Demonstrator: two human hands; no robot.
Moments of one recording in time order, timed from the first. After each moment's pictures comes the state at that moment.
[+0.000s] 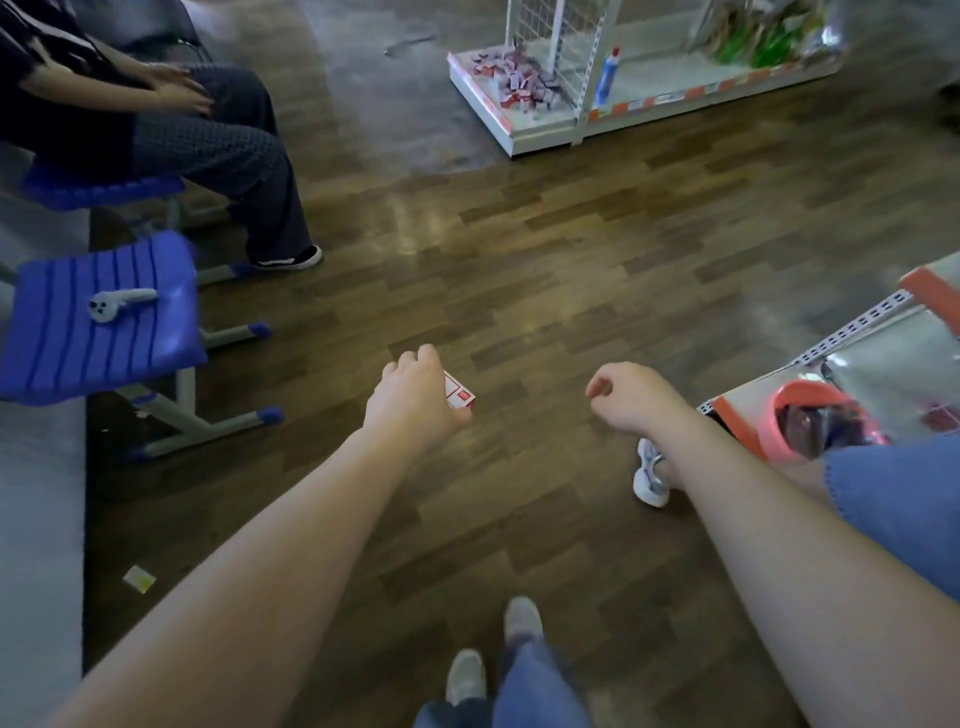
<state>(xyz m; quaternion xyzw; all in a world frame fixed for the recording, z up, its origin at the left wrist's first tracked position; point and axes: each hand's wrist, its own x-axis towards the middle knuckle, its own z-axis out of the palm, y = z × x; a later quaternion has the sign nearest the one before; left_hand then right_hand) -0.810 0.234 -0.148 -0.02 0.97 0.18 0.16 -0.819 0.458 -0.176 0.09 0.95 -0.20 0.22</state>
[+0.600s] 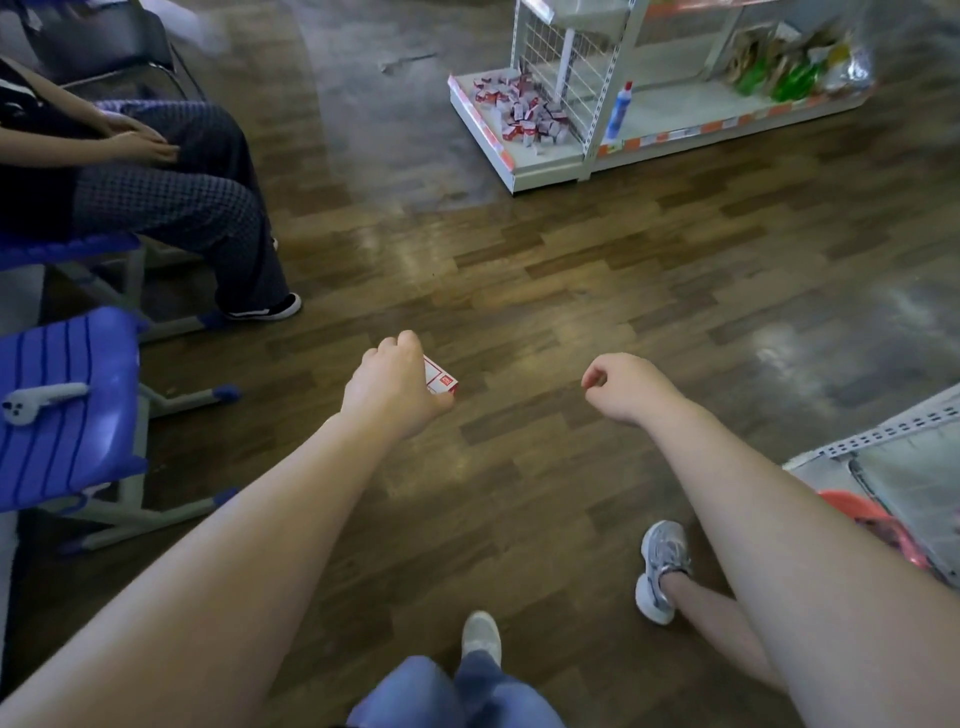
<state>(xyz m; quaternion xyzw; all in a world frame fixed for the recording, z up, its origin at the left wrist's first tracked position) -1.086 0.266 -0.144 -0.04 0.97 0.18 0.14 -1.098 0.498 -0.169 0.08 0.96 -0.18 0.22</state>
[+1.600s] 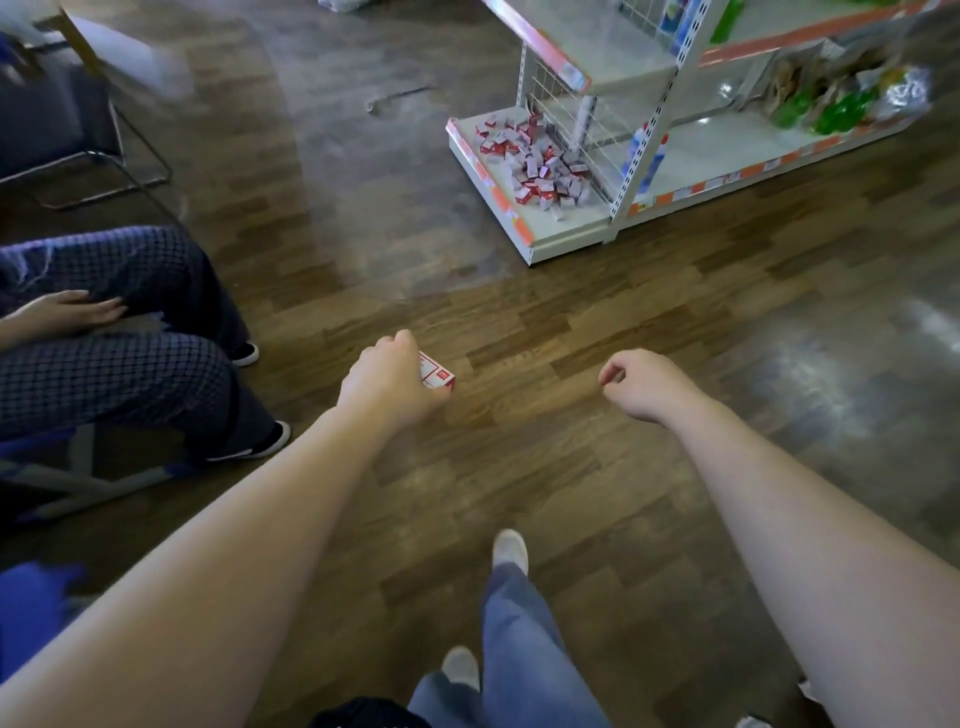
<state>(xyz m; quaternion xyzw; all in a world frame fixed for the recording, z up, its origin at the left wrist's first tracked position) -1.581 0.213 -0.157 -0.03 0.97 0.17 0.17 -1.572 0.463 -0.175 0.12 0.95 -0.21 0.22</state>
